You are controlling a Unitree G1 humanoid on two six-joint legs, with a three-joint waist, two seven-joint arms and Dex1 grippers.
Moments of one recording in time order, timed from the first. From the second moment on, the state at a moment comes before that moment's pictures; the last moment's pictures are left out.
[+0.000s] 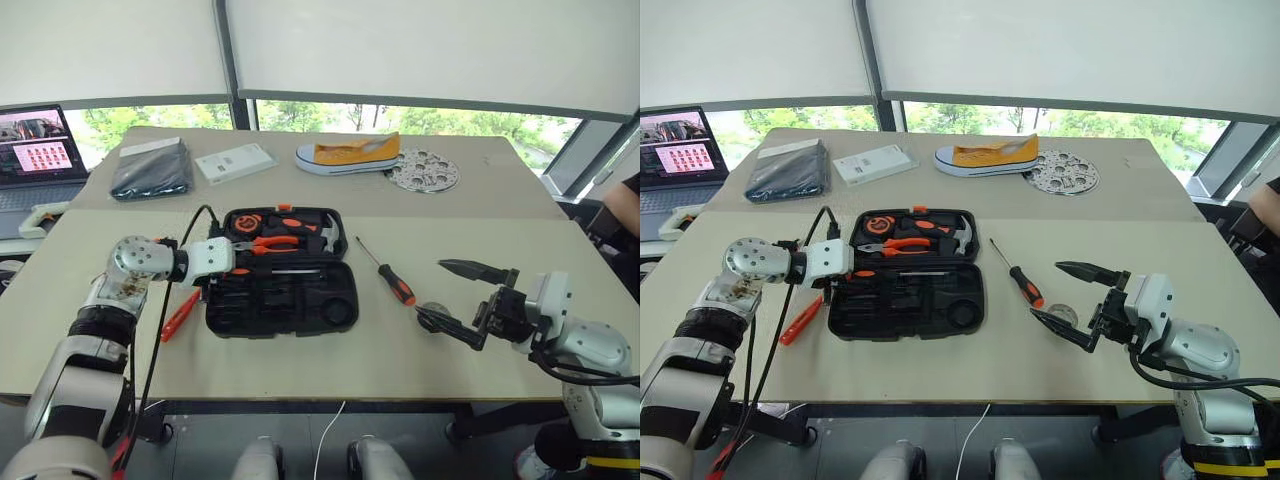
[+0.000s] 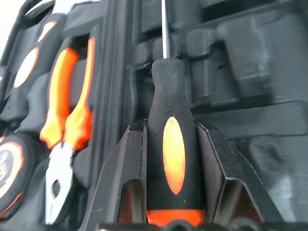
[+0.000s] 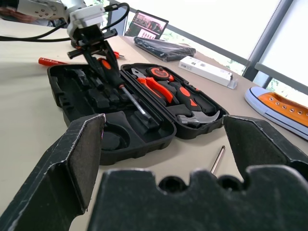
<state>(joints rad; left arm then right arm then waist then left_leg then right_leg) -0.81 0.71 -0.20 0.80 0.05 -0.43 -1.22 -0.07 -0.65 -0.21 -0.18 0.53 -0.08 1.06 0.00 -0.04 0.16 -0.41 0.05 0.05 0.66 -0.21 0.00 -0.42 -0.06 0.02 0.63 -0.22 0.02</state>
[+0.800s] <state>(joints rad) -0.79 0.67 -0.12 0.89 -0.01 -0.50 -1.20 -0.10 -0.63 -0.20 -0.21 0.53 -0.06 1.02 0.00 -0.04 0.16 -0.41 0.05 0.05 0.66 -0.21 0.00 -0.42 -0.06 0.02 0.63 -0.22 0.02</state>
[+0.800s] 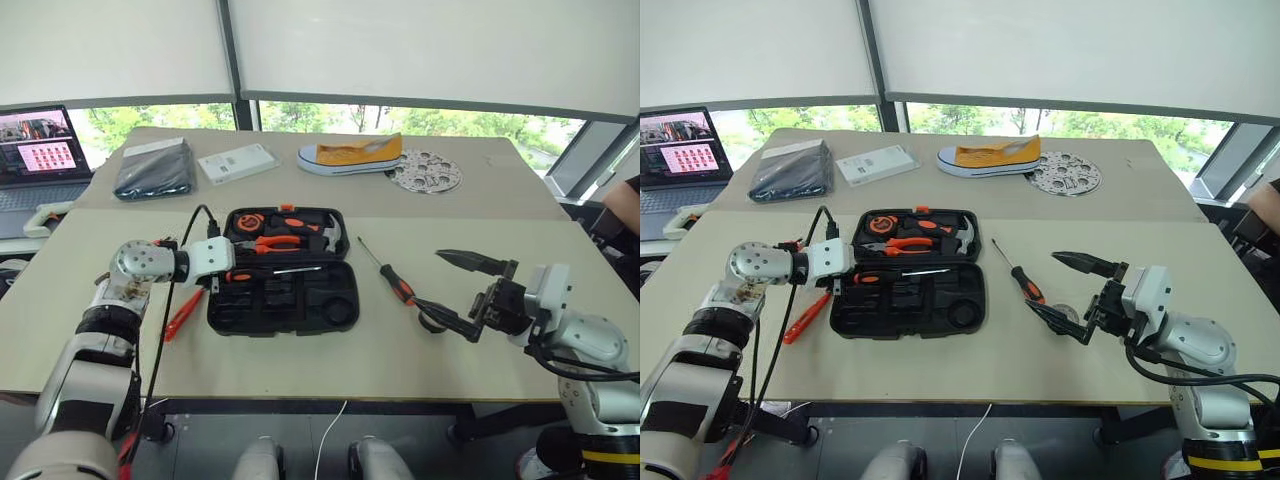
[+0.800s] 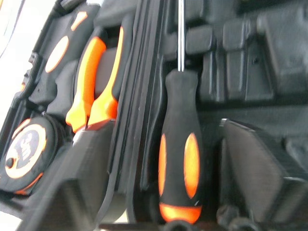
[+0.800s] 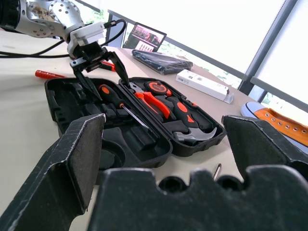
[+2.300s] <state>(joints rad) -0.39 0.61 0.17 0.26 -0.43 0.07 -1.22 0.14 -0.59 -0.33 -0.24 0.51 -0.05 0.86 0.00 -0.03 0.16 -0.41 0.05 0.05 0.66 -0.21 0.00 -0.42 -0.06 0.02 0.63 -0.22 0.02</state>
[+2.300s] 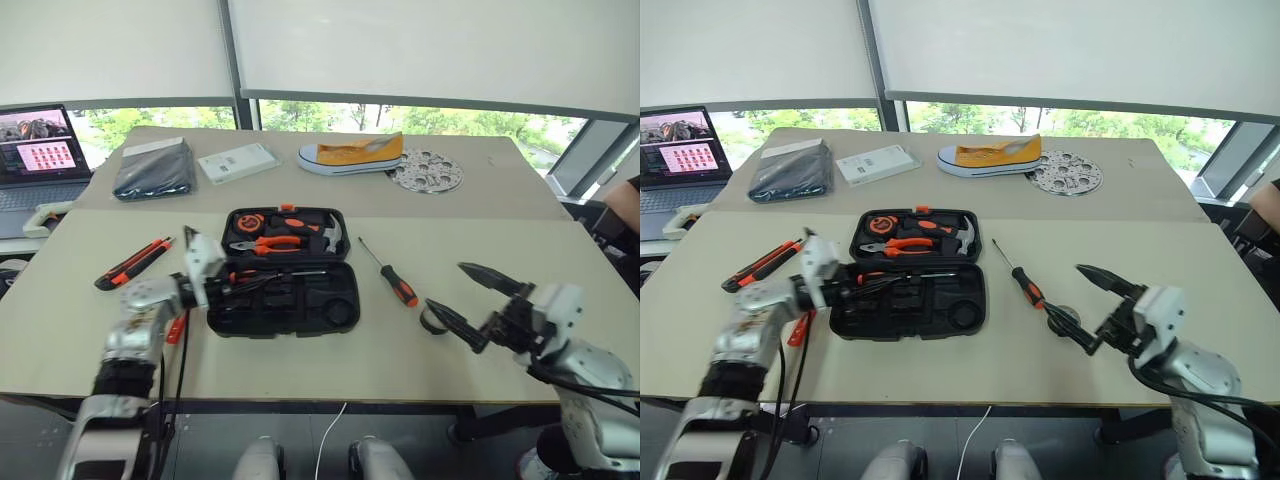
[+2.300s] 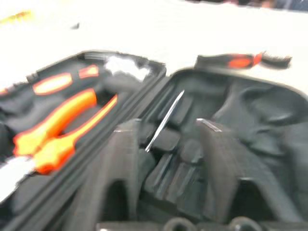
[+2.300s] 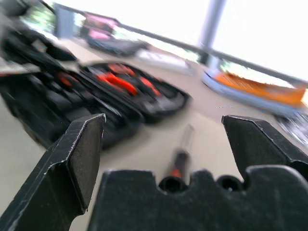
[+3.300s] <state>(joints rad) -0.01 0.58 0.26 -0.08 -0.66 -0.01 -1.35 -0.52 -0.76 0.16 -0.25 0.39 1.09 0.55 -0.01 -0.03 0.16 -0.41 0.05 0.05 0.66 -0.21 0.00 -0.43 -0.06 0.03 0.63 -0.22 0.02</state>
